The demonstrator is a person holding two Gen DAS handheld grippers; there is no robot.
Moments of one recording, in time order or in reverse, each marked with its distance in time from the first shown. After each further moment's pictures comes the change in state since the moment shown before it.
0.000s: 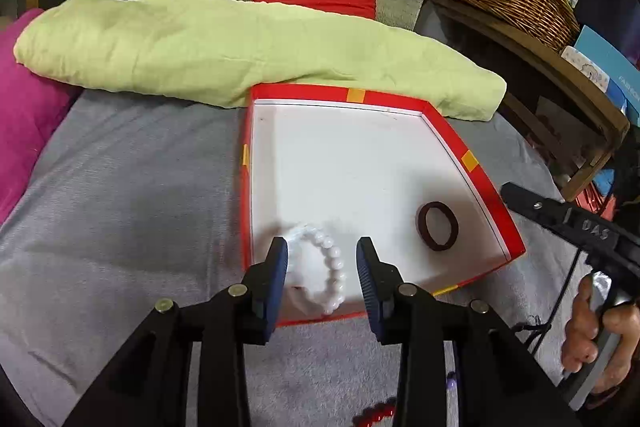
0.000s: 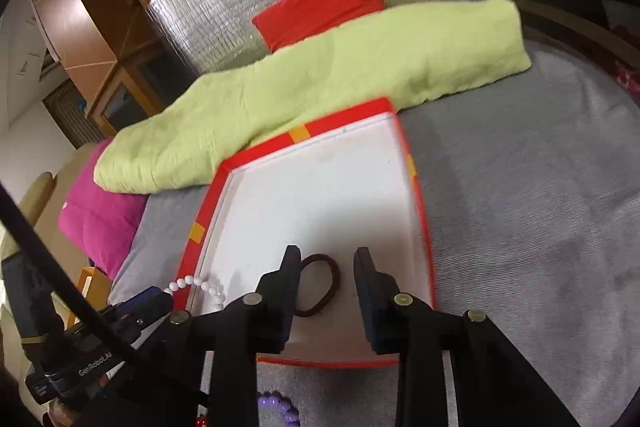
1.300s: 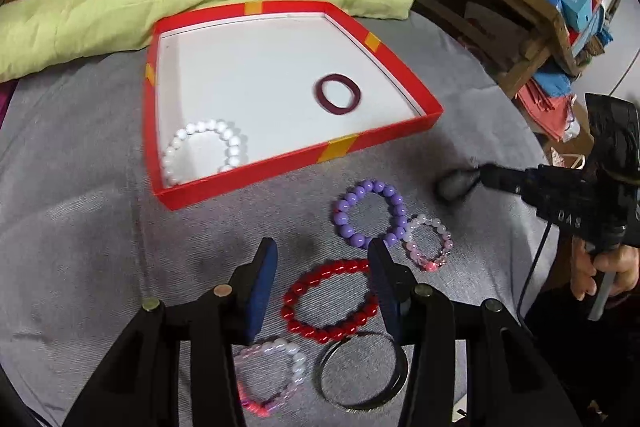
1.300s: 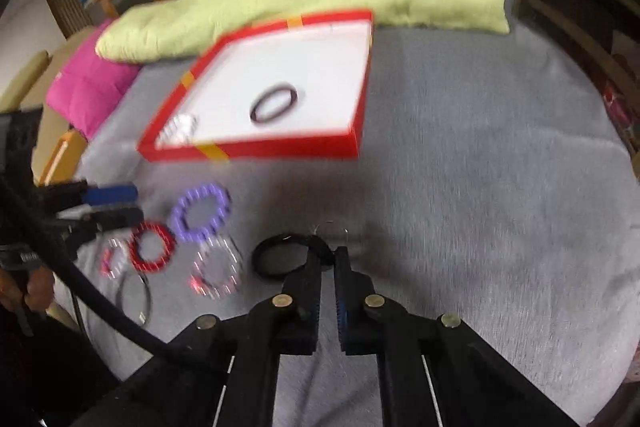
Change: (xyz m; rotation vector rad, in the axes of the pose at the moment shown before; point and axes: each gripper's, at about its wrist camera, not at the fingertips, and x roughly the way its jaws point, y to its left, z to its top) left arm -0.018 -0.033 -0.057 0.190 0.253 -0.192; right arm -0.068 -0.023 -0.079 -0.241 0.239 -0.122
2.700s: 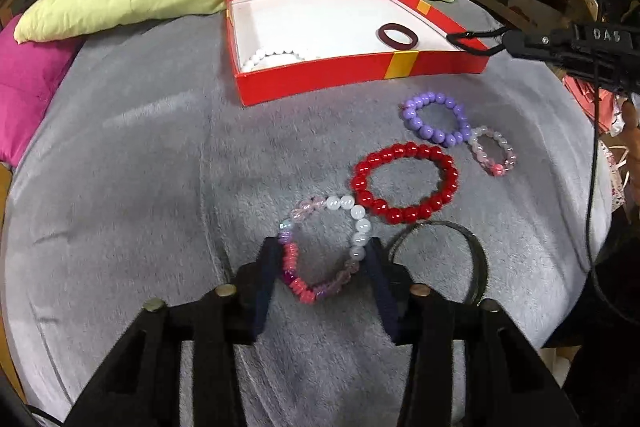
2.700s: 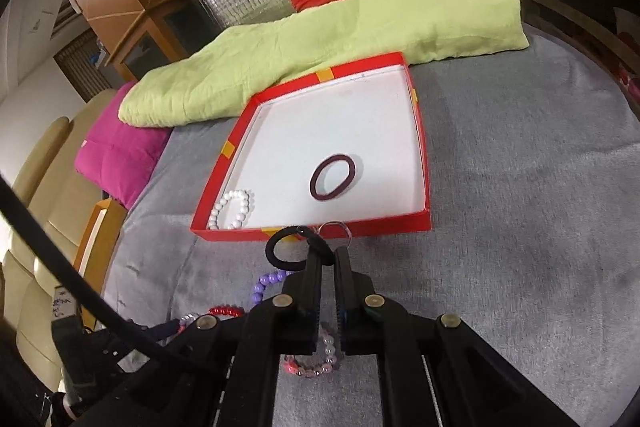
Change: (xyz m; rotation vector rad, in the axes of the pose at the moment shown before) left arm -0.006 0.008 -0.083 -0.018 -0.035 0.233; right arm -0.001 0.029 0.037 0.140 -0.105 0.144
